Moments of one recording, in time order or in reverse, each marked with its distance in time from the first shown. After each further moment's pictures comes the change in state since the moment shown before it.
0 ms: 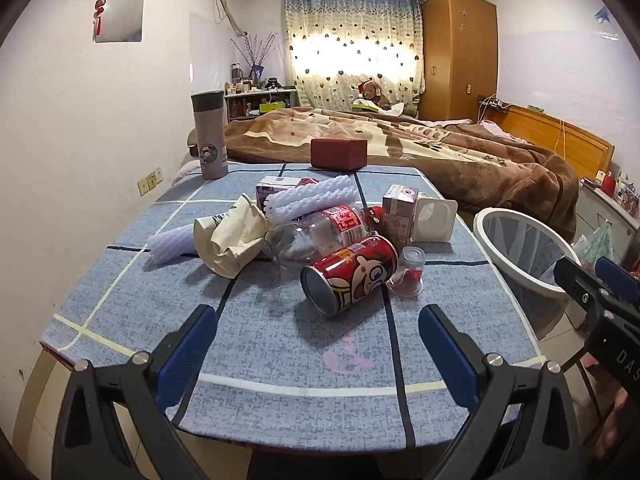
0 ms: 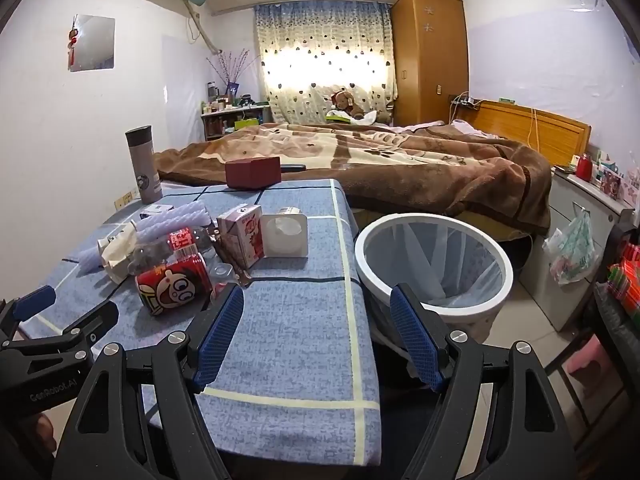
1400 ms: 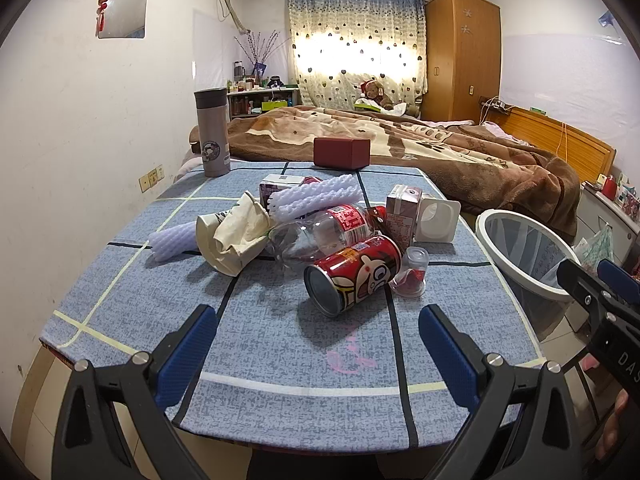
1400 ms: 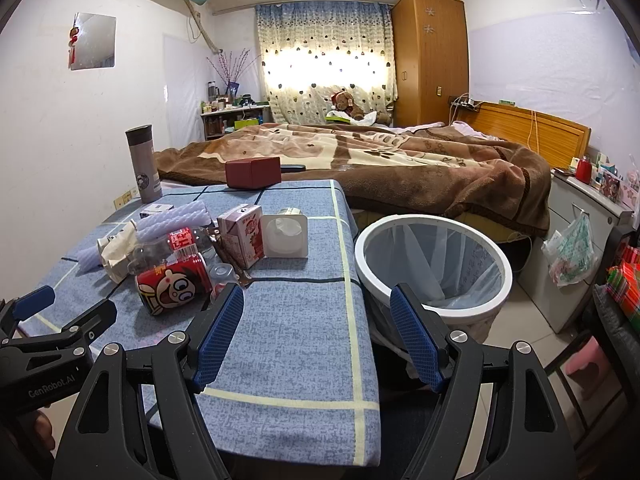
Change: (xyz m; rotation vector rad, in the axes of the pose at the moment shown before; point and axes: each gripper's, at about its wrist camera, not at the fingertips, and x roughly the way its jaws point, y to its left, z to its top) left arm 0.009 0.001 -0.004 -0.004 0.004 -0.003; right arm 0.001 0.001 0.000 -0.007 -0.002 -0.006
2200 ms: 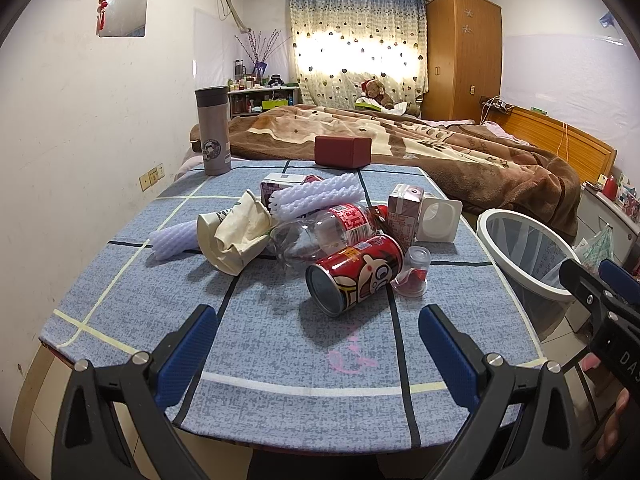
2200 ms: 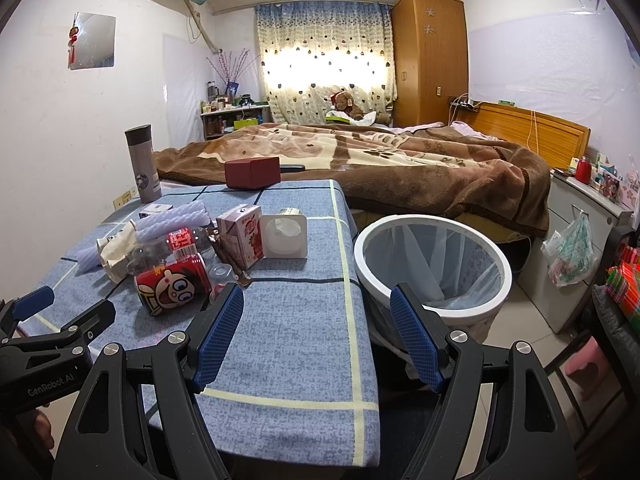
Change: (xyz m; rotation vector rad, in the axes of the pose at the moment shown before) left arm -0.003 0.002 0.001 -0.003 0.002 -0.001; right arm 0.001 0.001 0.002 -0.002 0.001 -0.002
